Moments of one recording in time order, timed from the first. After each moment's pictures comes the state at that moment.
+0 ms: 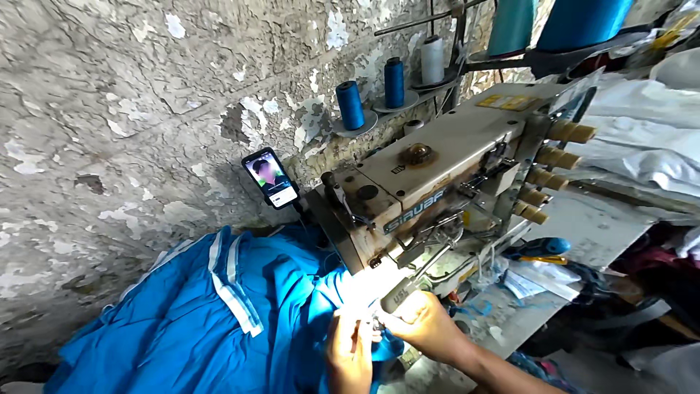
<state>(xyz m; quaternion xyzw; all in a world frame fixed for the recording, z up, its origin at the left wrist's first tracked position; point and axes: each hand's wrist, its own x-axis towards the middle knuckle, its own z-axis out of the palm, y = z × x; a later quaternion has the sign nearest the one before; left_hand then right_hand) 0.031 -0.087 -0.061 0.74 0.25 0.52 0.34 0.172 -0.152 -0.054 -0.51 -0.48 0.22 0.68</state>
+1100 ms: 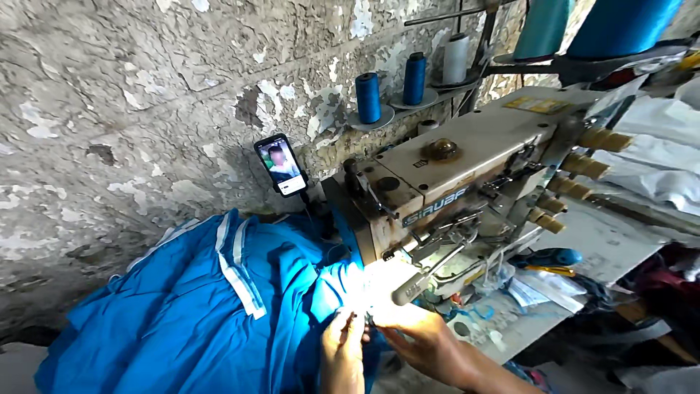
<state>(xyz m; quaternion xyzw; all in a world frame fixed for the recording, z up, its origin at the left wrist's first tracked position) 0.022 -0.096 -0.044 0.50 0.36 0.45 0.65 0.168 -0.148 -0.077 -0.44 -0.68 -0.05 0.58</state>
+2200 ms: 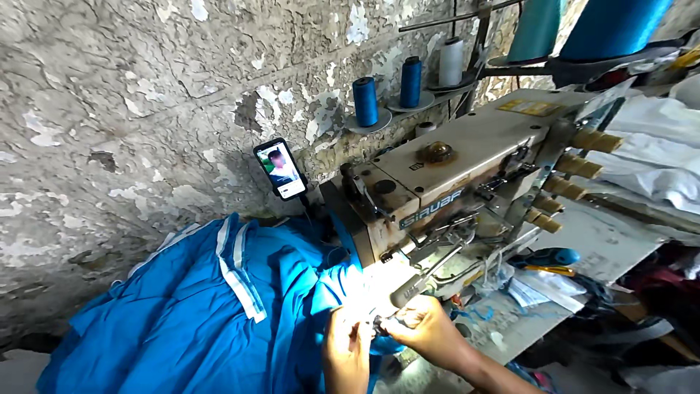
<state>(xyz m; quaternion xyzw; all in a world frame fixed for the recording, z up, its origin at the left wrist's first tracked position) 0.021 -0.091 -0.062 0.72 0.30 0.51 0.37 0.166 -0.152 -0.062 -0.49 -0.50 0.25 0.67</state>
